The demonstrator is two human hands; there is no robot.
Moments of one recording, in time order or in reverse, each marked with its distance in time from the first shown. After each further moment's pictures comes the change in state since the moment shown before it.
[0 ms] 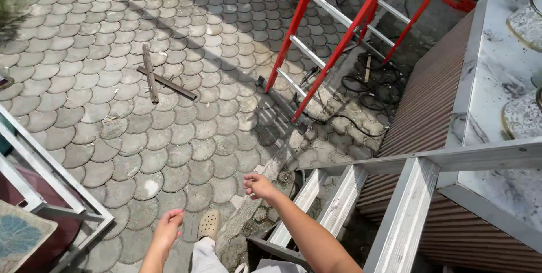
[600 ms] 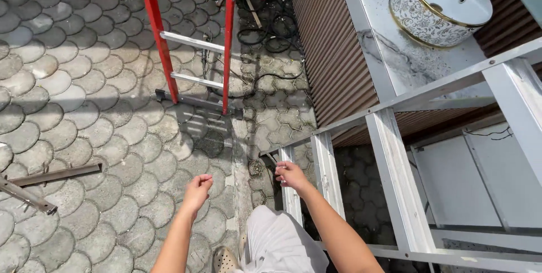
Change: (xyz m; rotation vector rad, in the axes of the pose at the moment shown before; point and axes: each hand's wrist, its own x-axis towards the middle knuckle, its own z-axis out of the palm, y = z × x) left_hand 0.194 0.264 0.252 0.505 -0.705 0.184; right_hand -0.016 0.005 -0.144 0.489 0.820 0.117
